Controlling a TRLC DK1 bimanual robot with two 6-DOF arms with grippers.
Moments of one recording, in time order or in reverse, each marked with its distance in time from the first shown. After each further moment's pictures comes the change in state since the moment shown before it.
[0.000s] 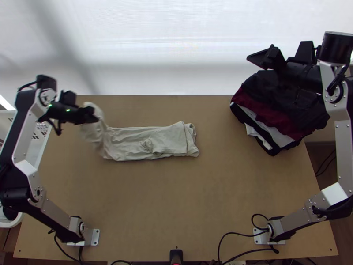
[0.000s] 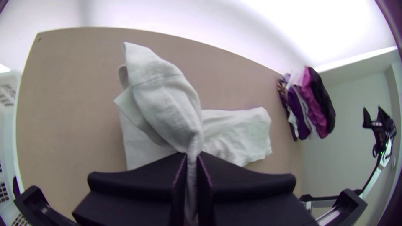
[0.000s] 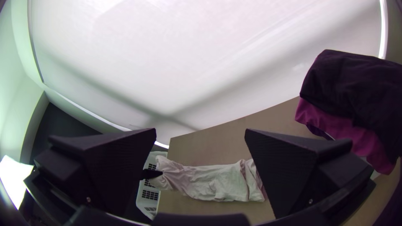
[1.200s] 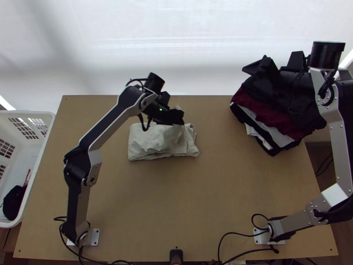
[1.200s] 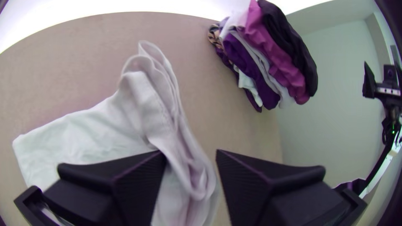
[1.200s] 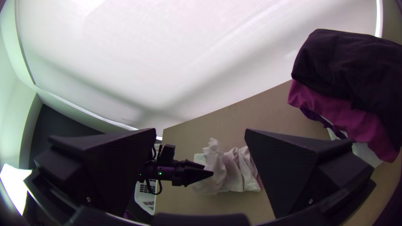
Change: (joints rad) left arm -0.637 0.409 0.433 0.153 -0.020 -0.382; right arm 0.007 -0.032 -0.126 0.000 0.000 -0.003
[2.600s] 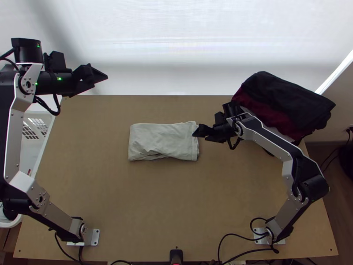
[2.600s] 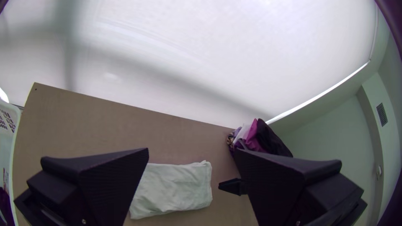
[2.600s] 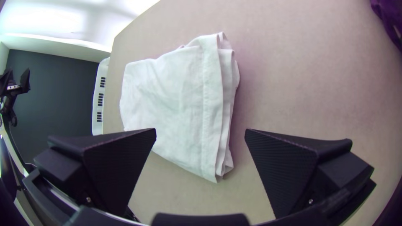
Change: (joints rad) left arm 0.568 -0.454 -0.011 -0.129 0.043 0.026; right arm 0.267 0.234 -0.745 0.517 -0.032 -0.193
